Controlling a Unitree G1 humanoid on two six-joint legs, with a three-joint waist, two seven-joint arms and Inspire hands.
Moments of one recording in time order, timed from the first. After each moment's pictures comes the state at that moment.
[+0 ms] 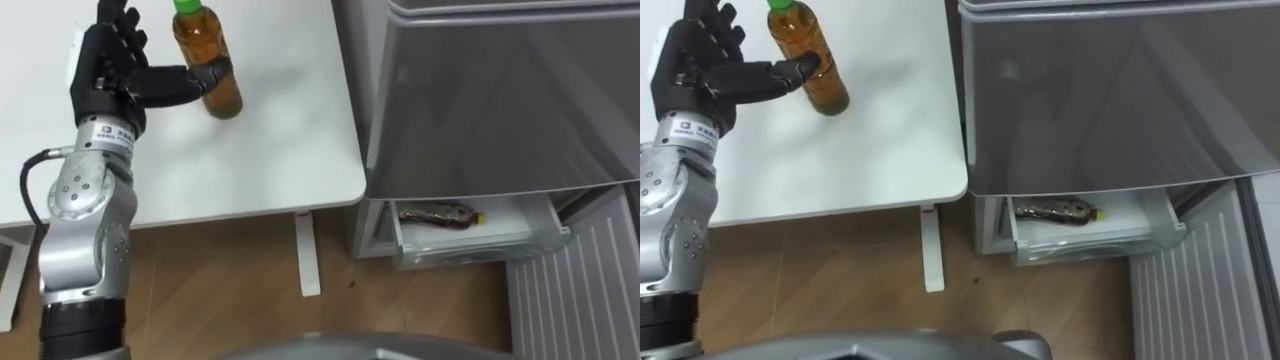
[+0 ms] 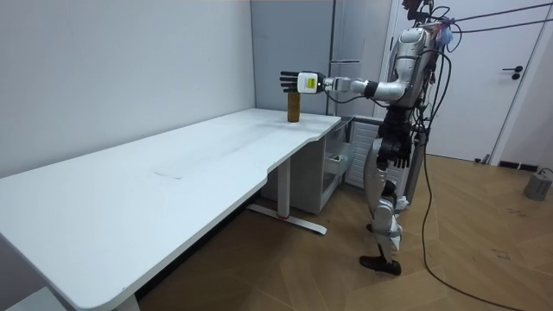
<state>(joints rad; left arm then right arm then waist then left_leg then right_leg) 0.03 0.22 0.18 -0.16 -0.27 0.18 -0.01 0.16 -0.26 -0.15 1.33 0.11 0.22 0.07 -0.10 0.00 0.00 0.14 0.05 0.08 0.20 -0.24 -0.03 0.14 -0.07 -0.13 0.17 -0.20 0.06</state>
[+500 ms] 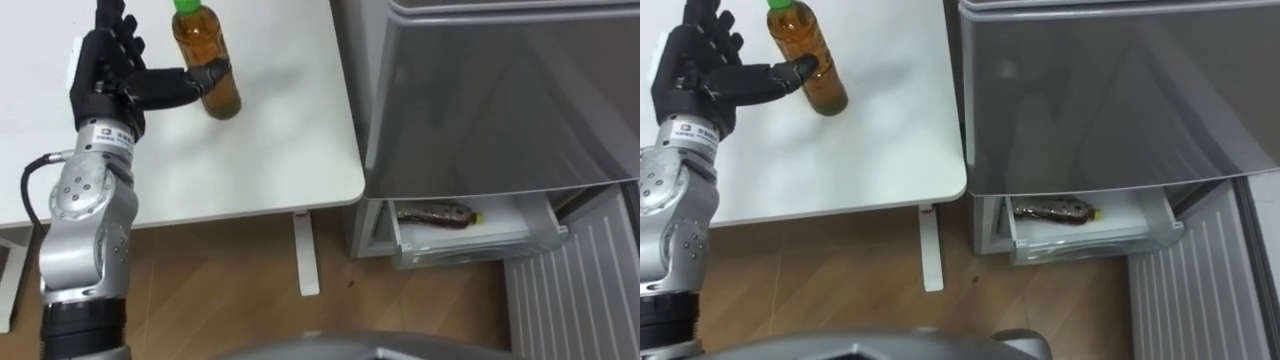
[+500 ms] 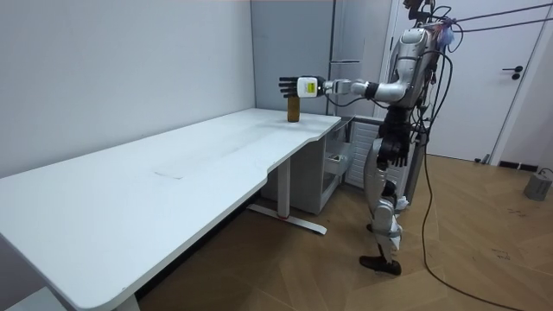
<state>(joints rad) 0.02 0.22 0.18 -0.10 -0.33 0.20 0.04 0.14 -0.26 -0.14 1.32 0.09 0.24 0.07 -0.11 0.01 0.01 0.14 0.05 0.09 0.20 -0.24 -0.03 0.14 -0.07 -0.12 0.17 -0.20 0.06</state>
